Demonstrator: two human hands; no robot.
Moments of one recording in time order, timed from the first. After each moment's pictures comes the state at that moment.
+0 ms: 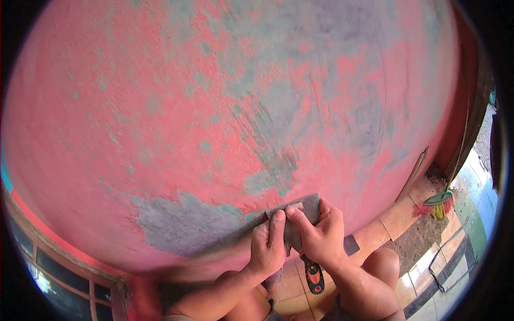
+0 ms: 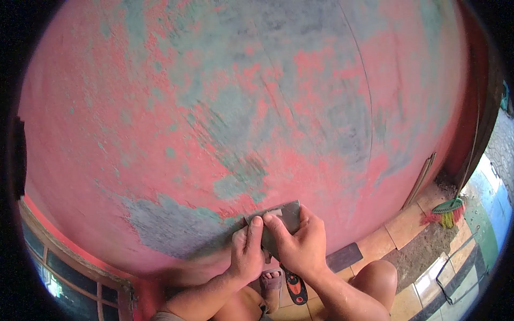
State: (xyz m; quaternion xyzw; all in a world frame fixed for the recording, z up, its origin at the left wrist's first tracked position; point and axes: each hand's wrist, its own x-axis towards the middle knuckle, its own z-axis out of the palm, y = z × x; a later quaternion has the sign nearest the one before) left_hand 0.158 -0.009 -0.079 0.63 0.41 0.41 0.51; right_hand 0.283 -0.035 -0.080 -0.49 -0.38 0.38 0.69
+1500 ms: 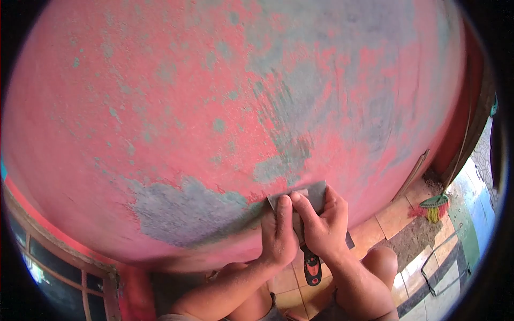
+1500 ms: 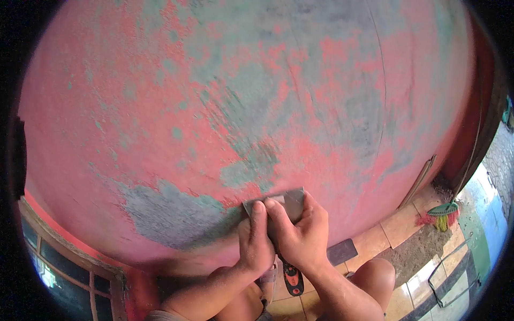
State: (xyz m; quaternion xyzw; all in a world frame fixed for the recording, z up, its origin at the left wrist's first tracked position) left_hand 0.178 -0.008 -0.087 0.55 0.35 0.51 0.56; right_hand 0.272 -0.029 -0.072 -0.48 -0.38 0.35 0.71
